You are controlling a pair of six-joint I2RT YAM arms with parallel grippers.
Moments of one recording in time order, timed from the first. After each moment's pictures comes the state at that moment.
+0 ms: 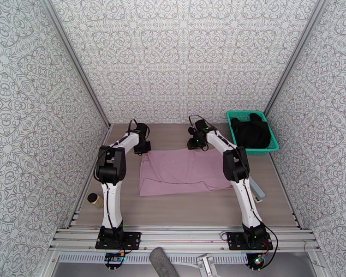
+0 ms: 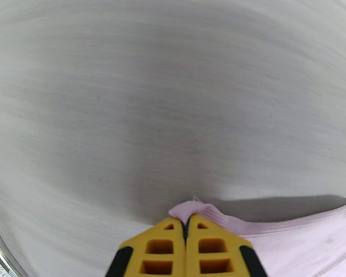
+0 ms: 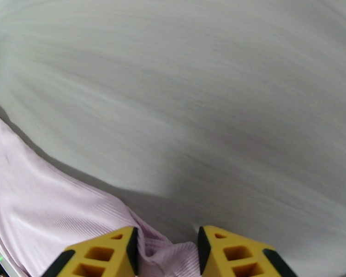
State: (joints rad) left arm -0.12 2.25 1.76 -0.78 -0.08 -0.31; right arm 0.36 2.51 2.20 -0.83 -0.27 0.09
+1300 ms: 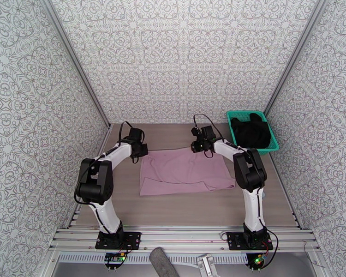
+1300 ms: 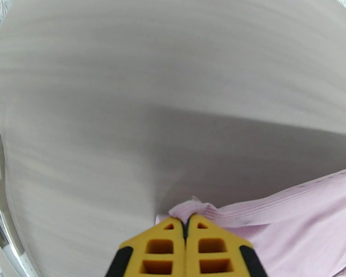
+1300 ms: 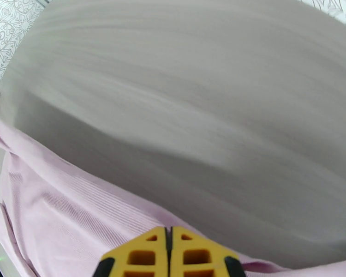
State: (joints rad) left arm -0.14 1.84 1.29 -0.50 -0.05 -0.32; right arm 0.36 2.14 1.54 -0.26 -0.33 0.13
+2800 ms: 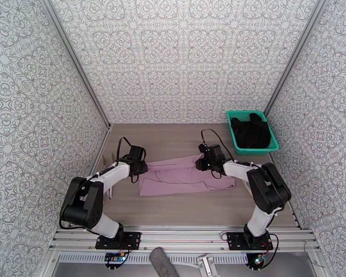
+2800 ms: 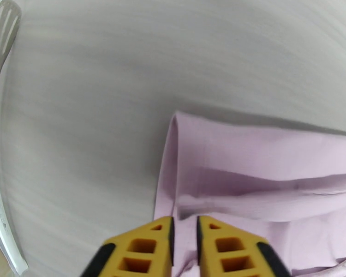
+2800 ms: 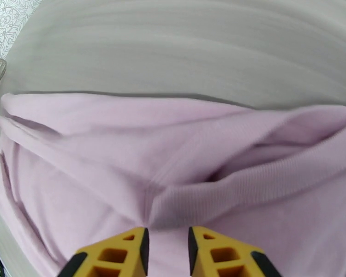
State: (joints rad) left arm -0.25 1.54 0.88 -0.43 -0.15 -0.52; right arm 0.40 1.74 0.95 -0.06 -0.27 0.22
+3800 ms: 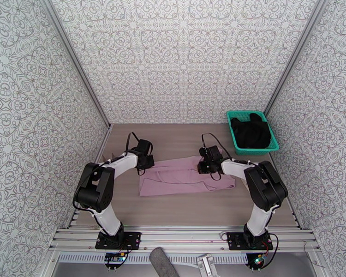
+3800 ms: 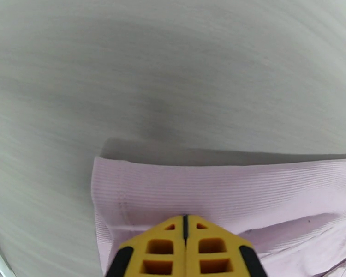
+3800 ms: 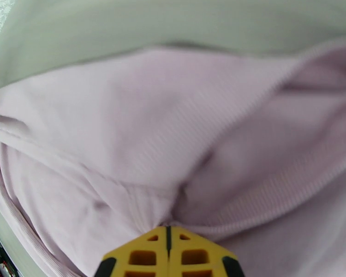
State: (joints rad) left arm -0.26 1.77 1.07 -0.46 -0.07 -0.53; right arm 0.41 1.81 0.97 -0.17 -0.26 0.33
